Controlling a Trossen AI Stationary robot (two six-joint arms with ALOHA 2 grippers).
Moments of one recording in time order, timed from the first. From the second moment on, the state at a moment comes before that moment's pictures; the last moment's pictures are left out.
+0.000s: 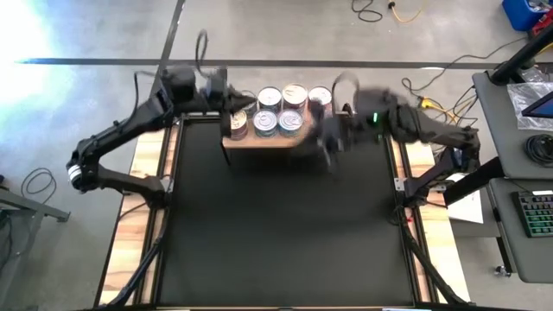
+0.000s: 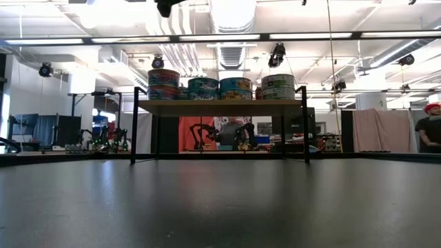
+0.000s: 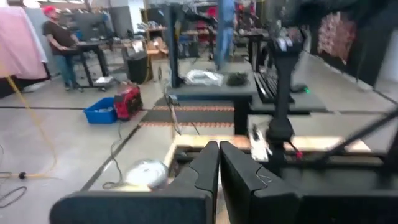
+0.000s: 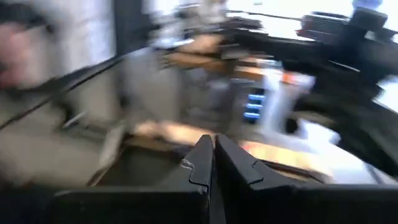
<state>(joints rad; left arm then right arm) 0.59 1.26 1.37 -0.18 0.44 0.12 -0.05 1.51 1.91 -0.55 -0.18 -0.10</state>
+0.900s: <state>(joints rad) 0.35 0.69 0.79 0.15 0.26 -0.51 0.02 1.12 0.88 0.15 -0.20 -0.13</state>
